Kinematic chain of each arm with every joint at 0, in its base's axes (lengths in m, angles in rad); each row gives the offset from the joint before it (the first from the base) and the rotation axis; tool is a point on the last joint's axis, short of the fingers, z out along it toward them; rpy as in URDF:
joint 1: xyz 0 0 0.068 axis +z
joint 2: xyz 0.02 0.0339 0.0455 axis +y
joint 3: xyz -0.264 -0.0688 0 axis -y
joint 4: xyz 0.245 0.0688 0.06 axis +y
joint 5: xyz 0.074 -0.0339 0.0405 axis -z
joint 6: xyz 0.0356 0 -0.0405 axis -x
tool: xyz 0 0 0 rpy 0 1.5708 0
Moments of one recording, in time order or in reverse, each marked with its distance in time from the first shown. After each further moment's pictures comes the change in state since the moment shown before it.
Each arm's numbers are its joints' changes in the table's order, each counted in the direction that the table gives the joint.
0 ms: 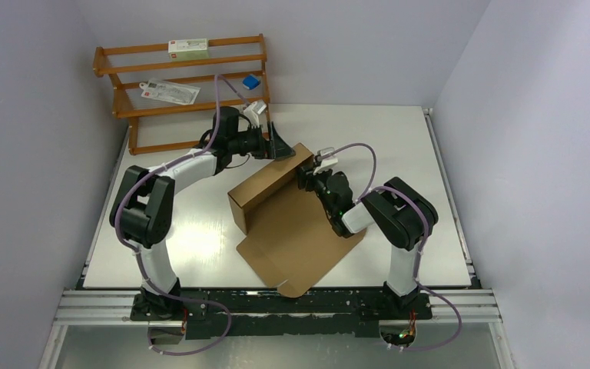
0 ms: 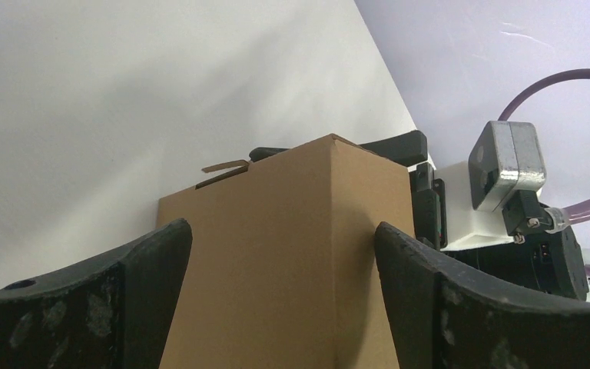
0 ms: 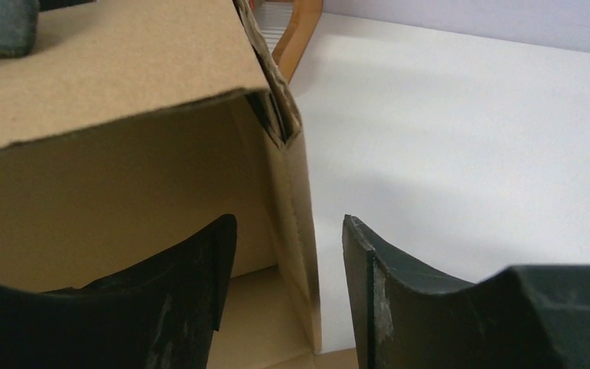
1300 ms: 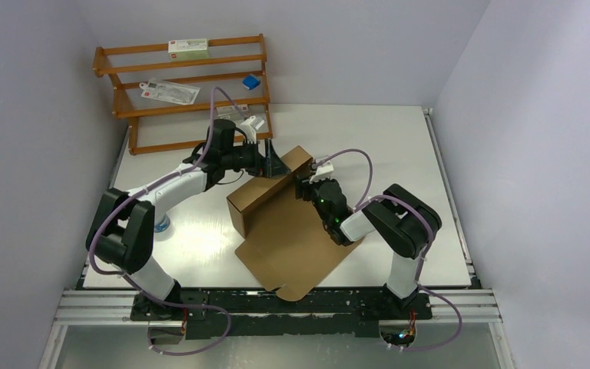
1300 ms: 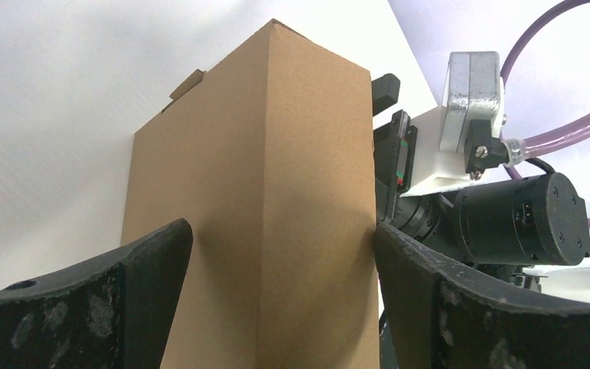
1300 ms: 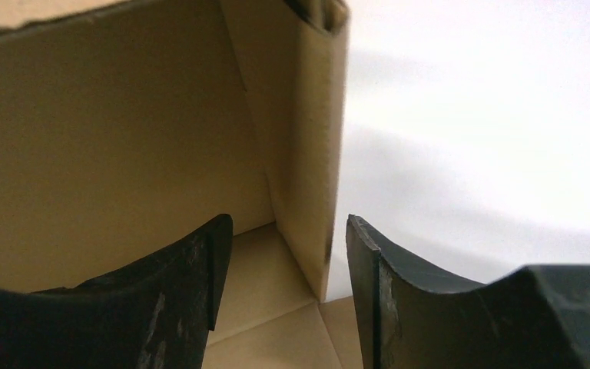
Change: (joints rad) left arm -0.042 -0.227 -0.180 0.119 -0.050 -0.077; right arm 0.100 -0.061 -0.045 0.111 0.158 -0.018
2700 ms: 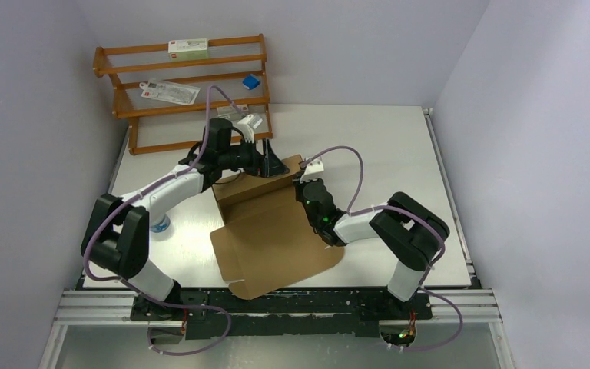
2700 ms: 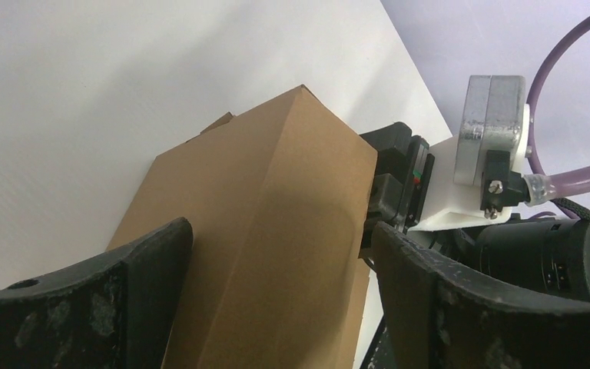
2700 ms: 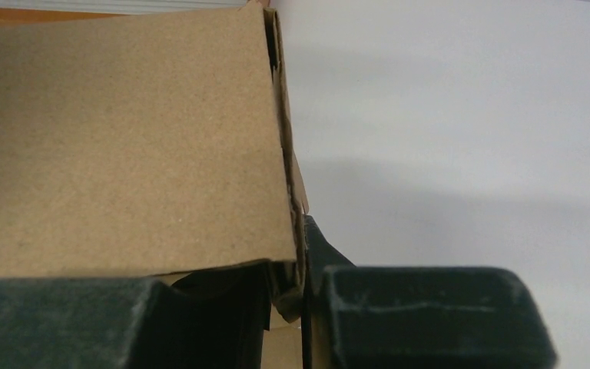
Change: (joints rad) left arm 0.002 -0.039 -0.003 0.016 -0.001 -0.022; right arm 0.121 -0.098 0.077 0.242 0.251 0.003
